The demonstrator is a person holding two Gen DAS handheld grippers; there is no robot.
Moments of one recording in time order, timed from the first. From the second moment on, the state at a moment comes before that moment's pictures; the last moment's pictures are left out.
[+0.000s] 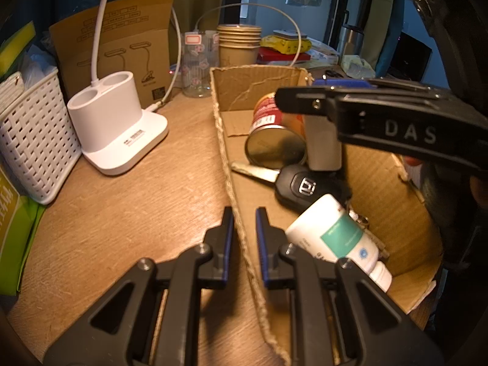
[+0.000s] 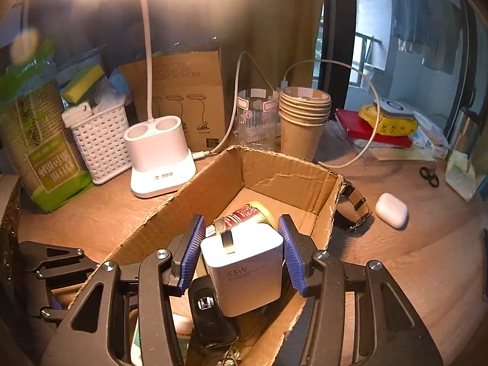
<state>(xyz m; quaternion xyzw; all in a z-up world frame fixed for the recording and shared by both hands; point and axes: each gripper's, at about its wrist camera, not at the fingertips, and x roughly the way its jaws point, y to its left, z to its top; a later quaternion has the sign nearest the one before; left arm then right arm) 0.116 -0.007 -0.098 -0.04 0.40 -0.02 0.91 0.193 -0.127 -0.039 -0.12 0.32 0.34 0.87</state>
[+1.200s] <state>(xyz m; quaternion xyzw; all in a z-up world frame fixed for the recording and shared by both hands) 0.117 -0.006 -0.099 -0.04 0.40 -0.02 0.91 0.205 -0.181 -0.033 -0.10 0.29 0.27 0.91</state>
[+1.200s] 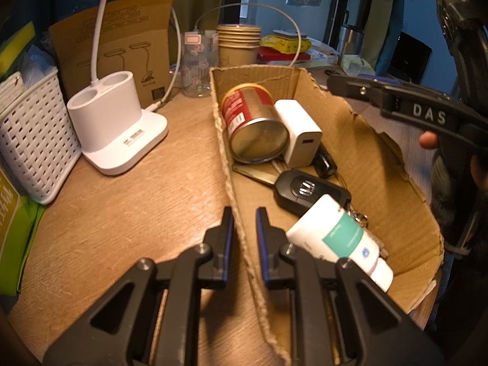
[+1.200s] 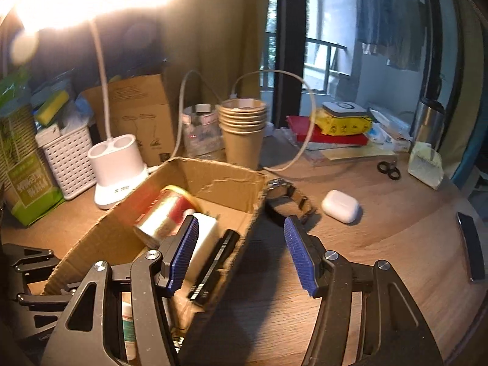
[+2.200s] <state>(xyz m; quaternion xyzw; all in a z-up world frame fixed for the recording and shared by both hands) 0.117 -0.006 -0.099 -0.04 0.40 -0.02 0.91 0.316 -0.237 -0.073 -0.09 0.35 0.16 0.92</state>
